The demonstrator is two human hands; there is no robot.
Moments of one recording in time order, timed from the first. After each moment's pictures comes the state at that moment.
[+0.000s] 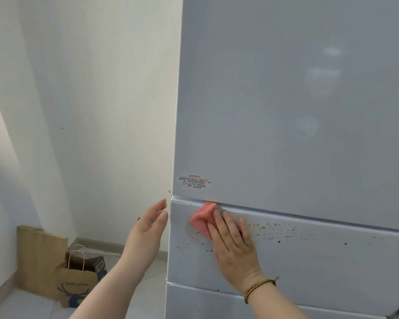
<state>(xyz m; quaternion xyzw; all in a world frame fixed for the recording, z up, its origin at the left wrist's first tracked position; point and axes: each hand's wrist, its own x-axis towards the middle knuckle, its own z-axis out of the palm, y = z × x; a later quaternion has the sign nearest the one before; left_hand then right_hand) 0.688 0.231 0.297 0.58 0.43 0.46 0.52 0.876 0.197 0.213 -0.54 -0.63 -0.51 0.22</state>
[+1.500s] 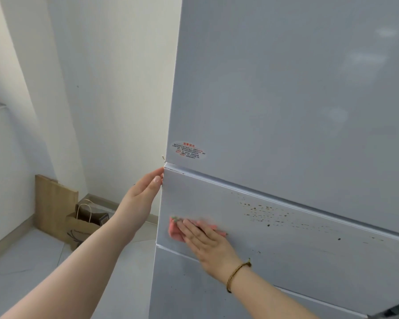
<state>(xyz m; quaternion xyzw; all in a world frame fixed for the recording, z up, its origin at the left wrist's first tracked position) 0.700 0.225 0.293 0.58 0.41 0.46 0.53 0.884 0.185 0.176 -0.44 -0.80 -0.39 -0.12</state>
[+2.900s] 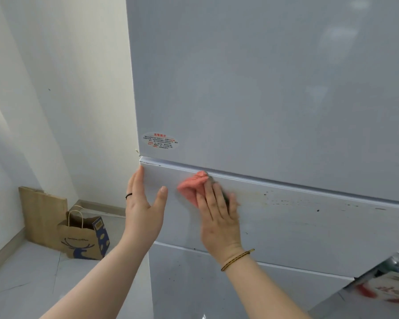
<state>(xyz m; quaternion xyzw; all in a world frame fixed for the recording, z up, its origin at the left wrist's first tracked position) 0.742 0.199 0.271 0.62 0.50 0.48 0.36 0.890 0.178 0.204 -0.61 -0.60 -0.46 0.23</state>
